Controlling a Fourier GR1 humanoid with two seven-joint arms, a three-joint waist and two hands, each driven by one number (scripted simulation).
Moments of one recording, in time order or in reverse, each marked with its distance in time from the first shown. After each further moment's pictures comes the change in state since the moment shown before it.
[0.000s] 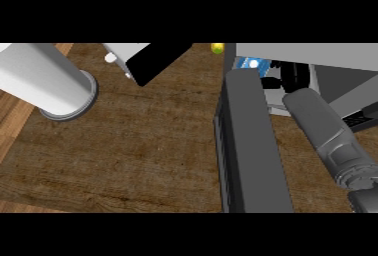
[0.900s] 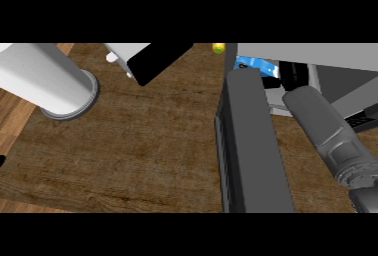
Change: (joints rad) left arm -0.057 0.027 -0.054 0.057 -0.083 -0.039 -0.009; right arm -0.016 -0.004 0.016 0.008 0.026 0.060 -0.018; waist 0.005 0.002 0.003
